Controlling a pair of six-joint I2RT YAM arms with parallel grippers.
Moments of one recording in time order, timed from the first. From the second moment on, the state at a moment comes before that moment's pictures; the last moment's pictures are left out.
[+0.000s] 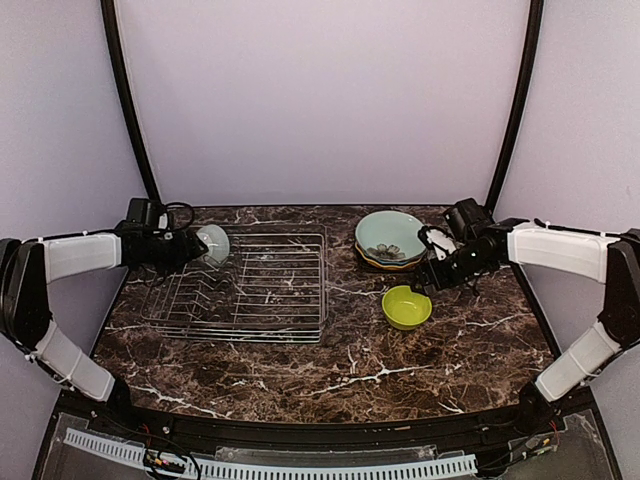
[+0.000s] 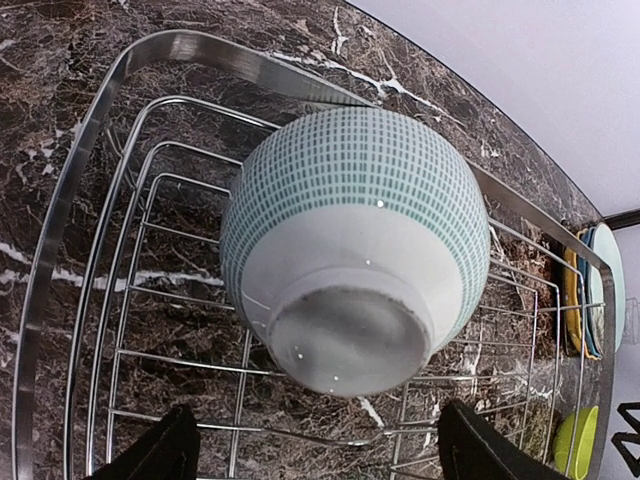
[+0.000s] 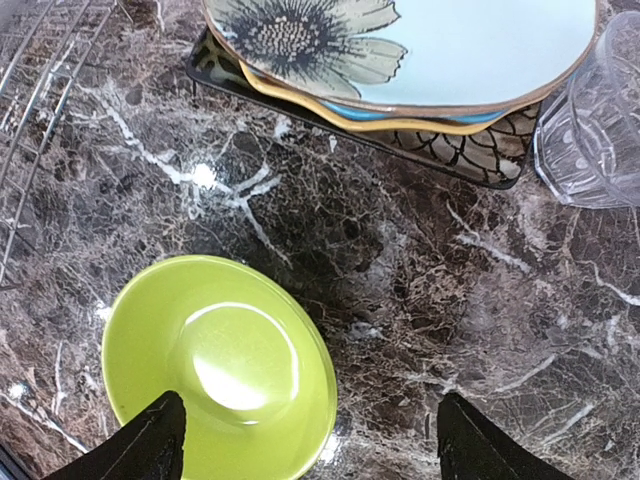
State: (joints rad) left arm -0.11 1.46 0.88 -0.20 0.21 -0.55; right arm 0.44 1.50 0.99 -0.55 -0.13 0.06
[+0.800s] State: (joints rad) left arm -0.09 1.58 0.96 -0.12 0.28 -0.58; right arm 0.43 1.45 1.00 -0.56 -0.15 0.06
